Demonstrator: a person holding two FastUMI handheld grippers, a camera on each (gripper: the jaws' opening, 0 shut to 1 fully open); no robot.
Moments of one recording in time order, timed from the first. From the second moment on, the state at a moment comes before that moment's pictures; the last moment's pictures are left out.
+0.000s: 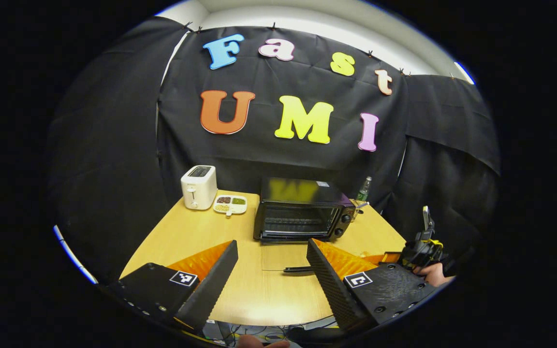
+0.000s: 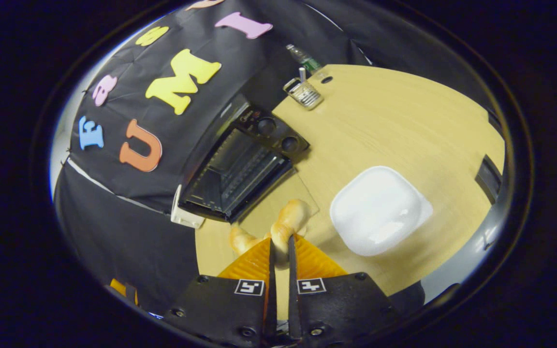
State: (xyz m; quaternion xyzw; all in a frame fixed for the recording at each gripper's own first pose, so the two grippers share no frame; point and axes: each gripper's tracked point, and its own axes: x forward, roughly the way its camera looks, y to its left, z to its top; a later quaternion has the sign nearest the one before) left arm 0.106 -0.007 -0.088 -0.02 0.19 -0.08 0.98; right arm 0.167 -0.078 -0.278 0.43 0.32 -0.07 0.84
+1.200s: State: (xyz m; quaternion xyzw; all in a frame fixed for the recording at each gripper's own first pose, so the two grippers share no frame) left arm 0.080 0.057 -0.093 -0.02 0.26 0.09 0.96; right arm 0.423 -0.058 -0.326 0.49 0.22 -0.10 0.84
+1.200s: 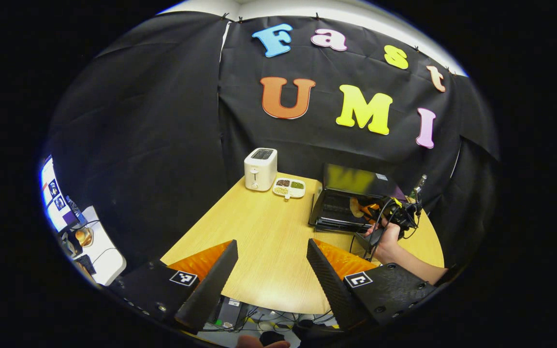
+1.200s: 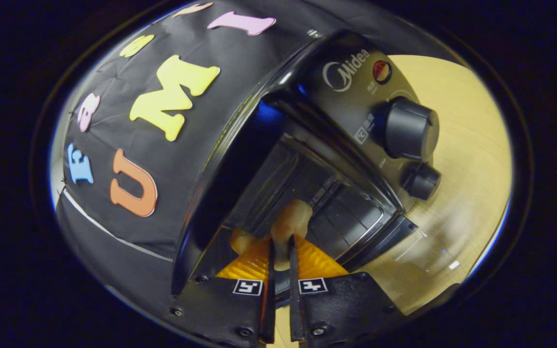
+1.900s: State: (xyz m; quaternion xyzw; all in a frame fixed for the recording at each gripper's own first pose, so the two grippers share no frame) left arm 0.060 0.079 -0.080 -0.01 0.25 0.08 0.96; right arm 0.404 -0.046 -0.322 0.56 0.16 -0.14 0.80
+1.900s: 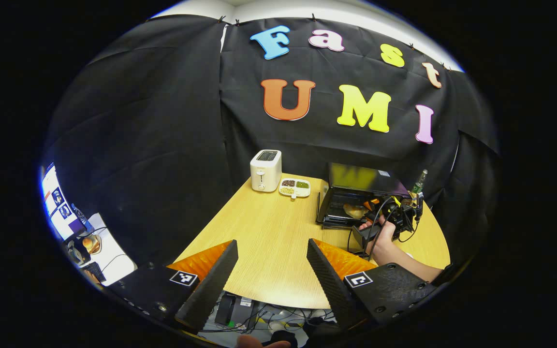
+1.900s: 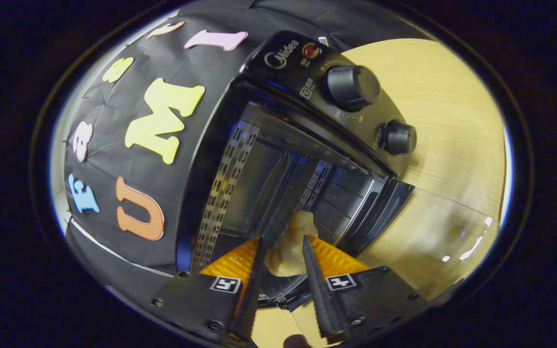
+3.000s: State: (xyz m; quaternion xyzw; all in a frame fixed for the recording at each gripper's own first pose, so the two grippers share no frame) left arm 0.095 -0.031 -0.206 -0.04 0.31 -0.13 0.94; right arm 0.131 -0.026 -0.214 0.32 0.22 -0.05 0.92
